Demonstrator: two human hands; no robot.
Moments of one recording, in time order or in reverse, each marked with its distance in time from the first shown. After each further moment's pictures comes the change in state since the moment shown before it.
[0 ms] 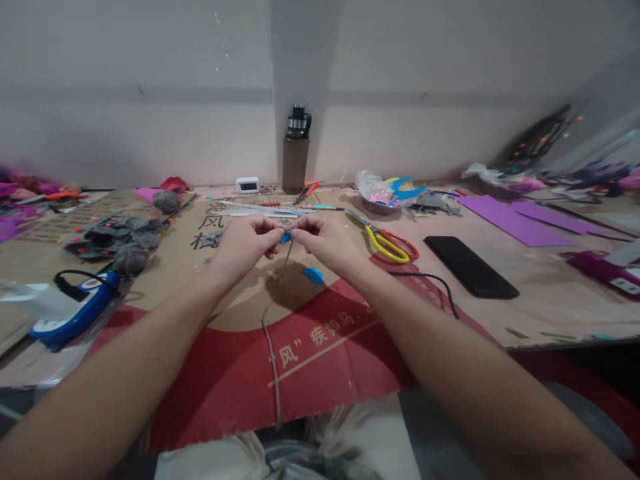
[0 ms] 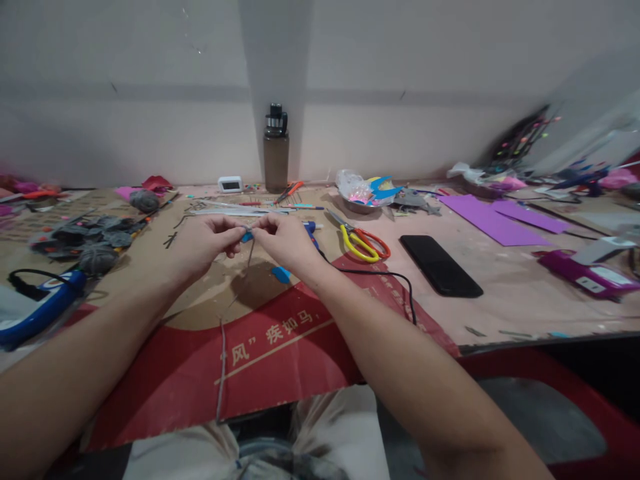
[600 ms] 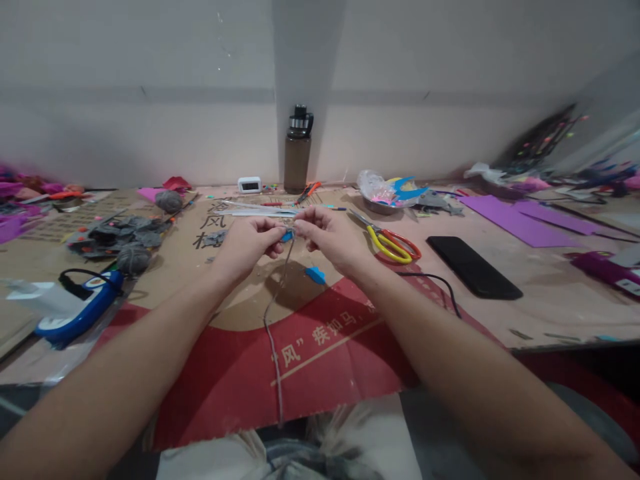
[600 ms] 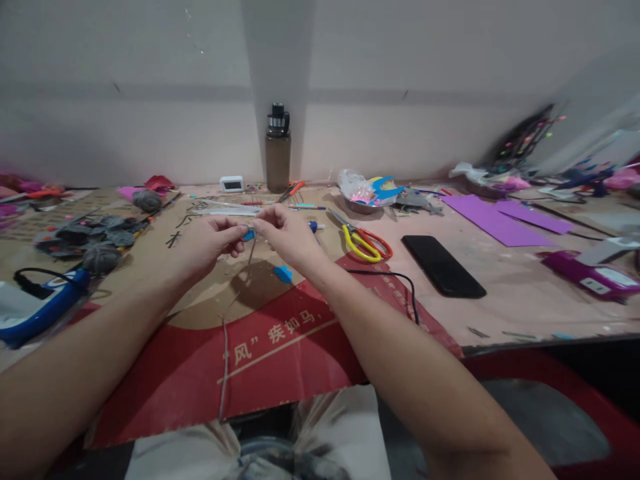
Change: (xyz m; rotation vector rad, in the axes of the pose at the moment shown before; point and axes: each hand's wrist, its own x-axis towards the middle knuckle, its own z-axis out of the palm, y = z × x) left_hand 0.002 -0.006 0.000 -0.127 -0.026 -0.056; right_hand 0.002 0.002 -0.001 0.229 -0.006 -0.022
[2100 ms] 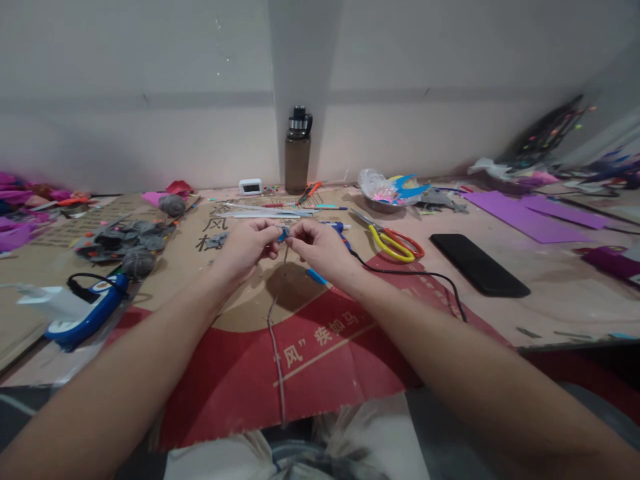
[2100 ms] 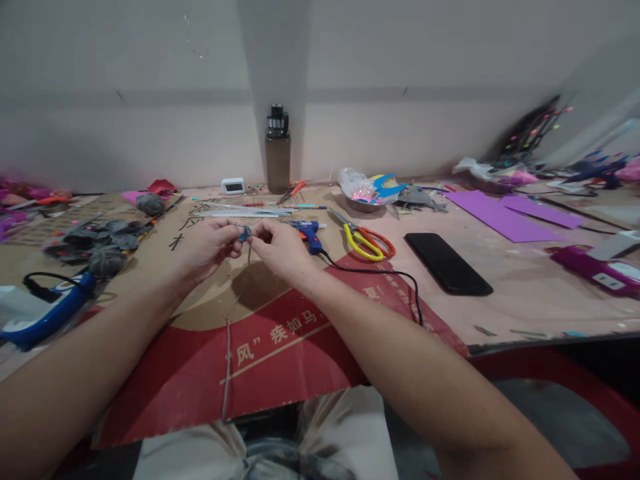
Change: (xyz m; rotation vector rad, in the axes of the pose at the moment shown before) left_hand 0.002 0.001 0.001 -0.197 -0.016 -0.101; right_hand -0.003 0.020 0.014 -0.176 -0.010 -0.064
